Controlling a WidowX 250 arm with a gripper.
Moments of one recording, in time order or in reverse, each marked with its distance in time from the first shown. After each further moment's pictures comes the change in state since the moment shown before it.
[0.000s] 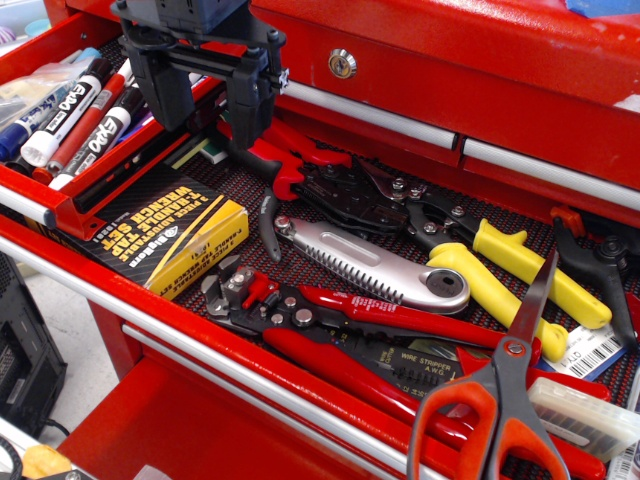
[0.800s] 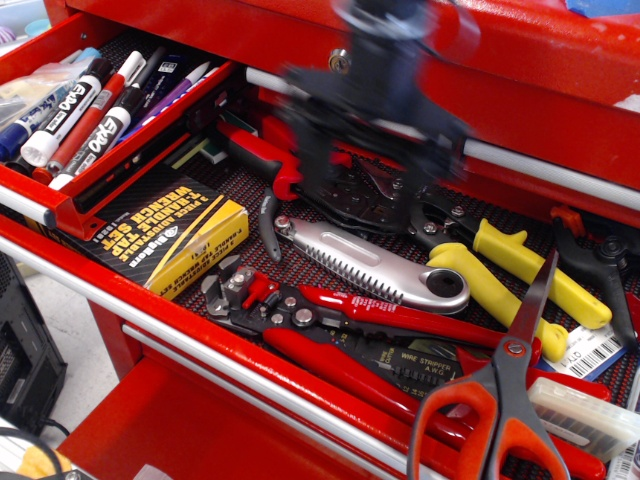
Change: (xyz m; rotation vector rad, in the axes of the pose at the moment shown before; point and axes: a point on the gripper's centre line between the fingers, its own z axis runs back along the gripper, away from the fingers) arm 0.004 -0.116 -0.034 0.086 0.027 -0.013
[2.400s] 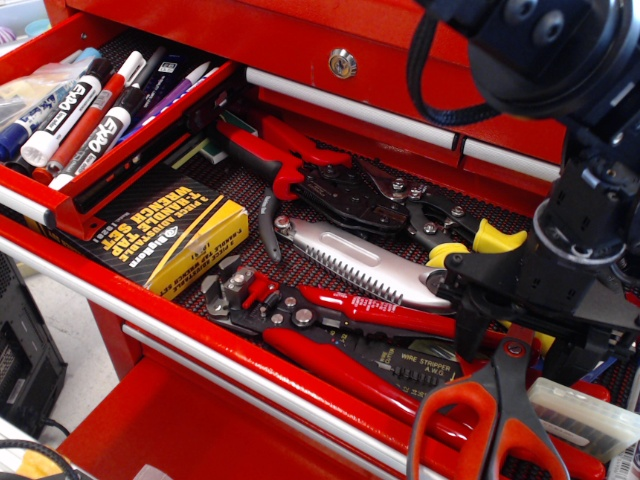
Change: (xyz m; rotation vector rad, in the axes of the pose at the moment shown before) arm -0.022 -0.087 -0.054 -0.025 -0.029 0.092
